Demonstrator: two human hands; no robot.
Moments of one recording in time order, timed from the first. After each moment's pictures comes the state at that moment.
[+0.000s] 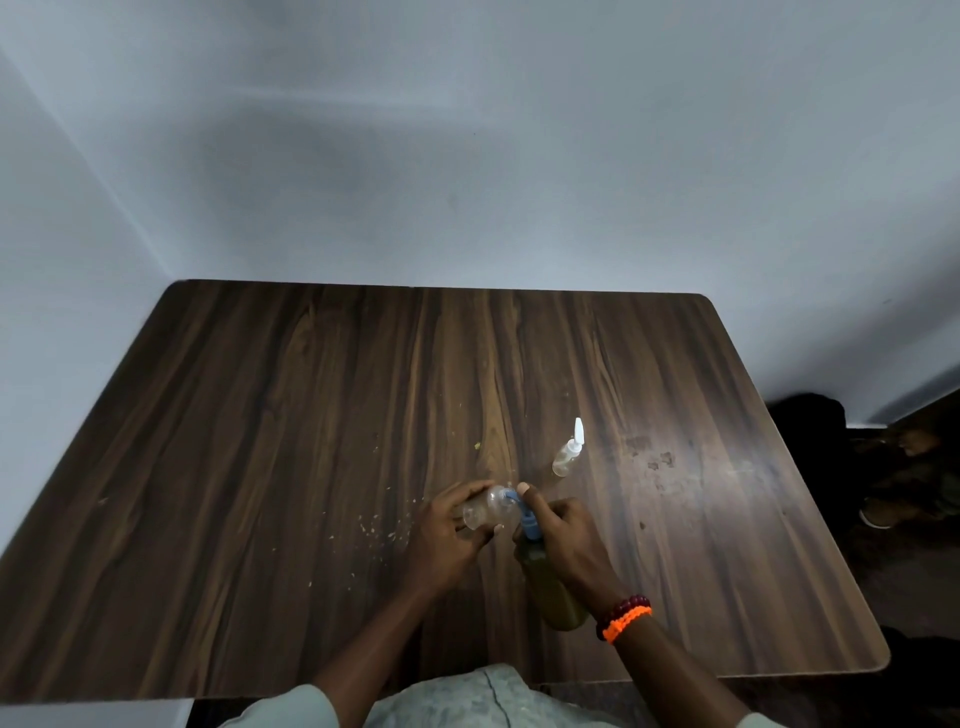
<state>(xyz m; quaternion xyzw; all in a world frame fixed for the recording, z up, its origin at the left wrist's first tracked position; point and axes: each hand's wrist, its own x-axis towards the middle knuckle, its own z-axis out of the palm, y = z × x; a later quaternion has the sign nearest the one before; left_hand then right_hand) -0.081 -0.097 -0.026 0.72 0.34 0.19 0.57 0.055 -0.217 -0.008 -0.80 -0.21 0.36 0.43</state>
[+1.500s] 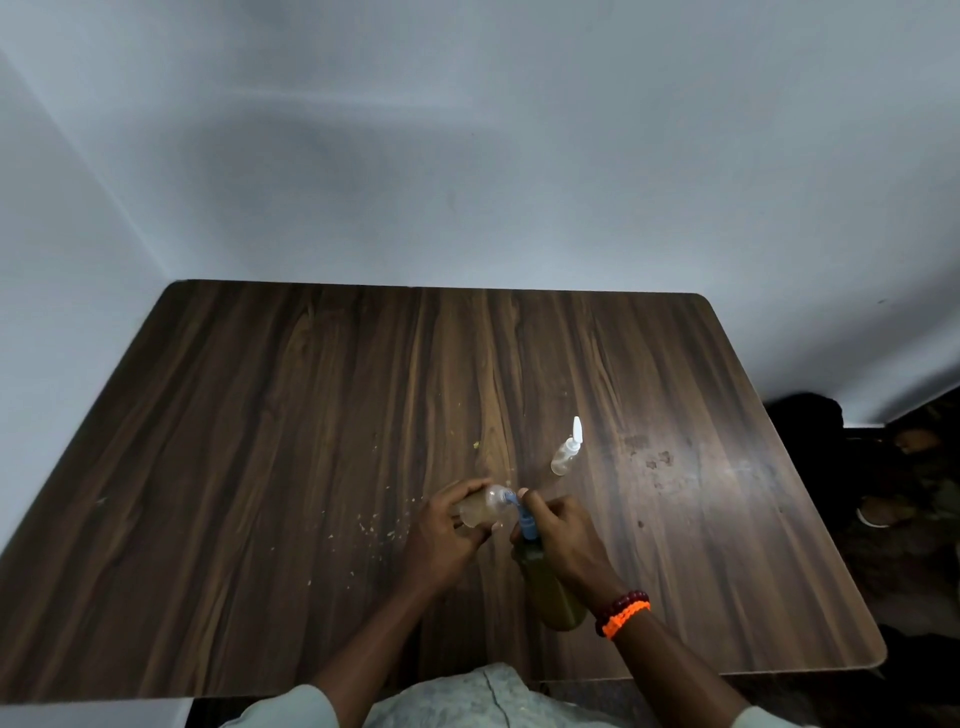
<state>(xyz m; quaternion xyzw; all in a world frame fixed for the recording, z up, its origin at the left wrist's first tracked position) -0.082 -0.098 -0.028 0.71 0.35 0.17 0.59 0.058 -0.219 -0.013 -0.80 -0.23 0.37 0.43</state>
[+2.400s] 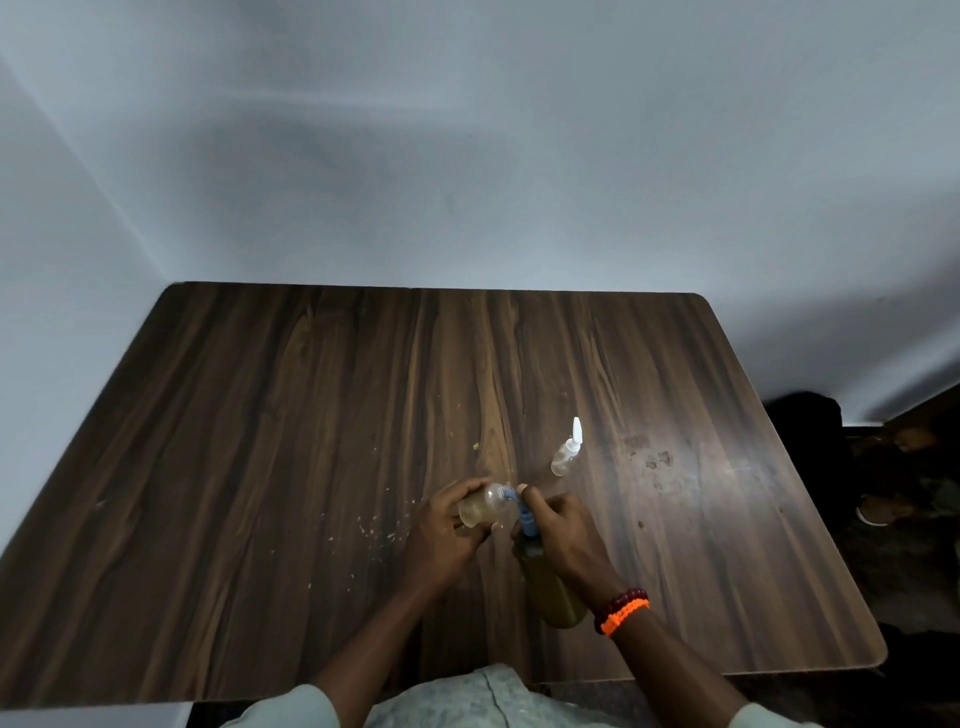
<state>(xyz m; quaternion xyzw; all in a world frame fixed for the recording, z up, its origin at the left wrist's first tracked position) -0.081 -0.096 -0.026 0.71 0.35 0.20 0.58 0.056 -0.214 -0.003 -0.80 -0.23 0.36 0.43</state>
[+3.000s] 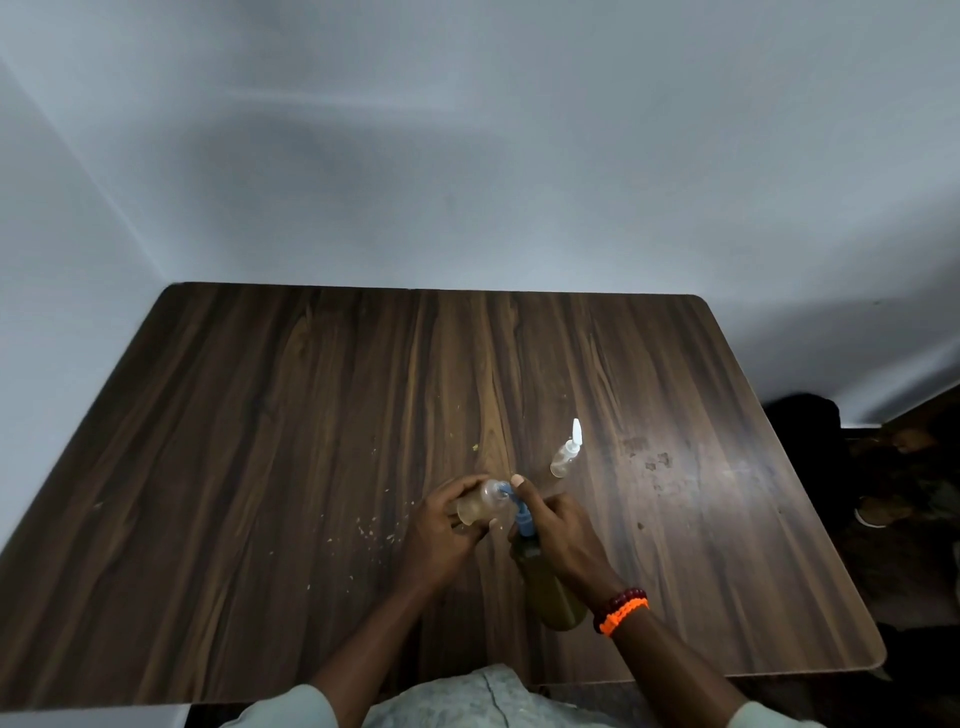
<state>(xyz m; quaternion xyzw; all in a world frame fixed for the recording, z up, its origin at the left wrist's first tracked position) -0.078 -0.094 -0.025 0.70 0.35 0.21 0.59 0.055 -0.211 -0.001 -0.80 -0.23 0.35 0.43</state>
